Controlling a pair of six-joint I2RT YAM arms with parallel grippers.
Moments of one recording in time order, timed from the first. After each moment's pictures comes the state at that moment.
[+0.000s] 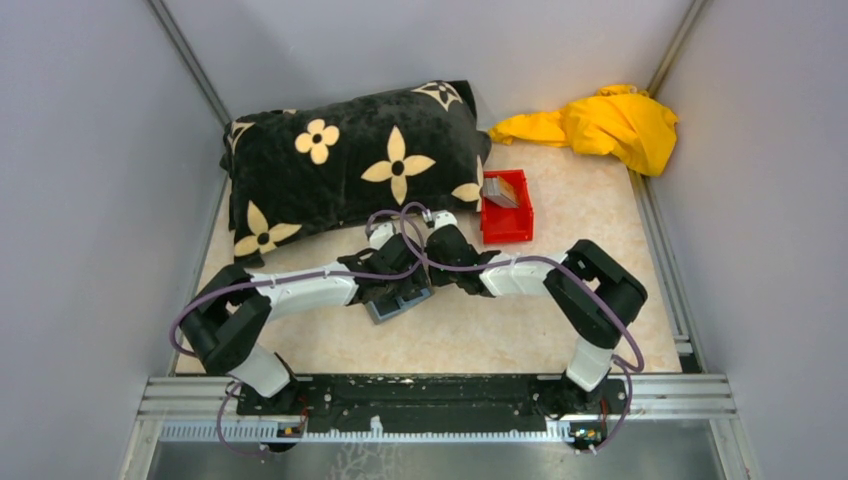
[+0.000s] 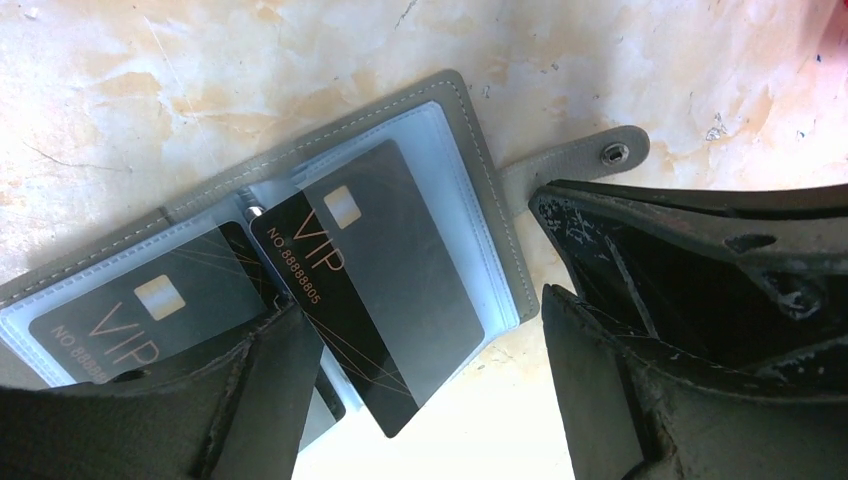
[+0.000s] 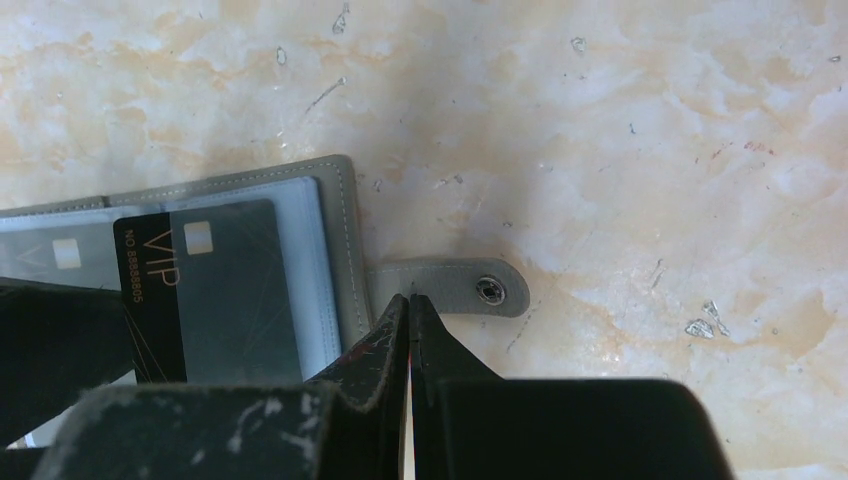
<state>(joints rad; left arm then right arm) -0.87 1.58 0.82 -0.25 -0.31 -1.02 0.84 1.72 0.86 0.08 0.15 0.44</state>
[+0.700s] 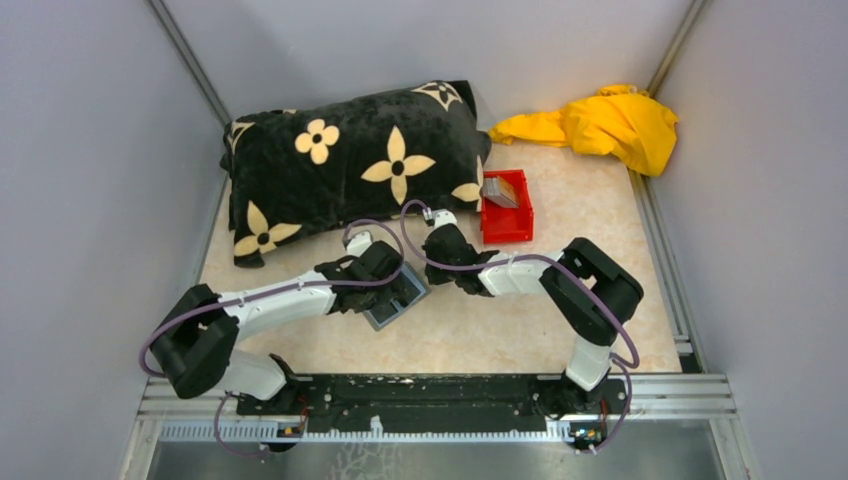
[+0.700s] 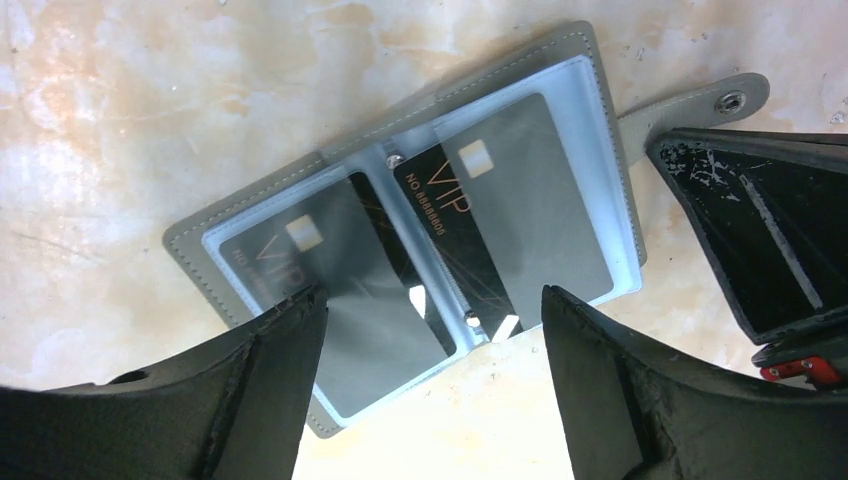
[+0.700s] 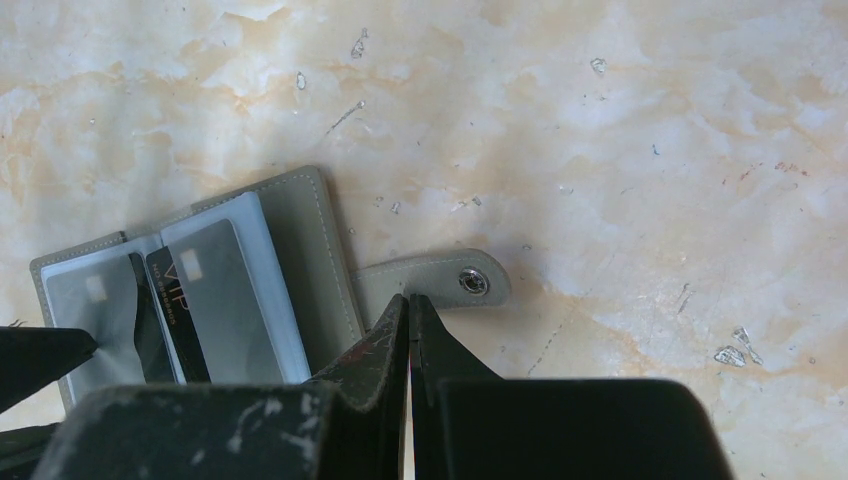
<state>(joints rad) -0.84 1.41 0.74 -0.39 -0.34 -1.05 0.83 1.75 0.86 0.15 0.13 0.48</state>
